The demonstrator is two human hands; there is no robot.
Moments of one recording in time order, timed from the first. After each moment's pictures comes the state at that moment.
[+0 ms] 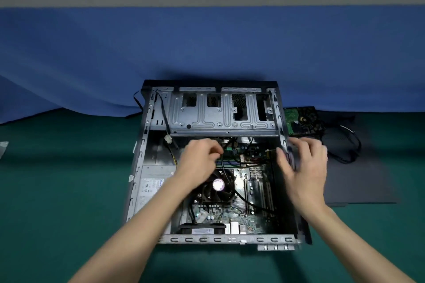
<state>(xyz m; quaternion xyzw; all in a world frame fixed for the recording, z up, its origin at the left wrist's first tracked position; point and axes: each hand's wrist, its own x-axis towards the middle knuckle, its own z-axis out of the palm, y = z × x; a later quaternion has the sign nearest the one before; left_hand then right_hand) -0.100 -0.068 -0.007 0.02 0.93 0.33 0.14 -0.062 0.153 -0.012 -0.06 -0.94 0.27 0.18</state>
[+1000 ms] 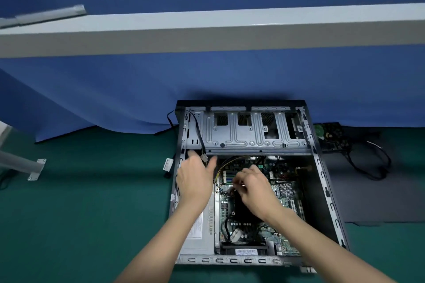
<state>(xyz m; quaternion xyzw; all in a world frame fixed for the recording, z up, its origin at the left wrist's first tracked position) -0.101 -0.134 -0.006 -0.23 0.94 0.26 0.02 -0.083 0.018 -0.042 0.14 -0.95 0.27 -0.11</state>
